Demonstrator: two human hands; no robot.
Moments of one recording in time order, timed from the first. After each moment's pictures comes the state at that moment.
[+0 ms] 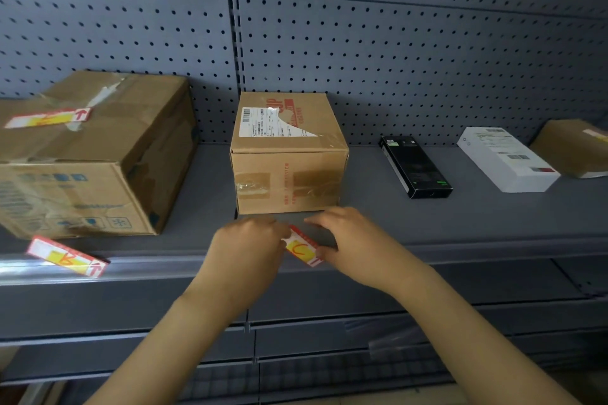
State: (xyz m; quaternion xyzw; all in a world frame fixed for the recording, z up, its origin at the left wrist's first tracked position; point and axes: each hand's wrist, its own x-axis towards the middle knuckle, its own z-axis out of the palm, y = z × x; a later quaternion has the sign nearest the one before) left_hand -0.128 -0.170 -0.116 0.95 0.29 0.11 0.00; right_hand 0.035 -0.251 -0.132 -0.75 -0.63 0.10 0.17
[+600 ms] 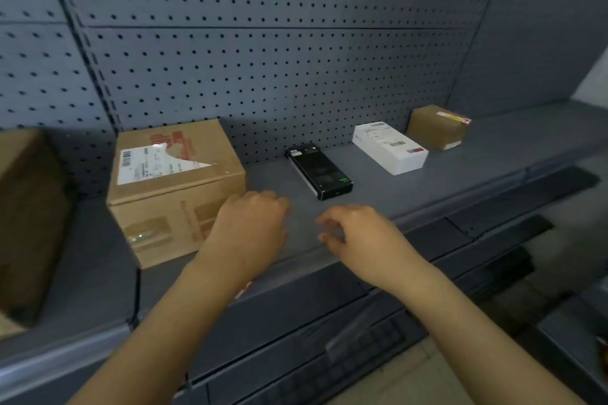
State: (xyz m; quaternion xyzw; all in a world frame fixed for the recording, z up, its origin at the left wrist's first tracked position) left_hand -0.016 -0.191 -0.077 0.99 0.14 0.09 -0.03; right_hand 0.078 -0.341 -0.094 -0.86 -0.46 0.00 0.21
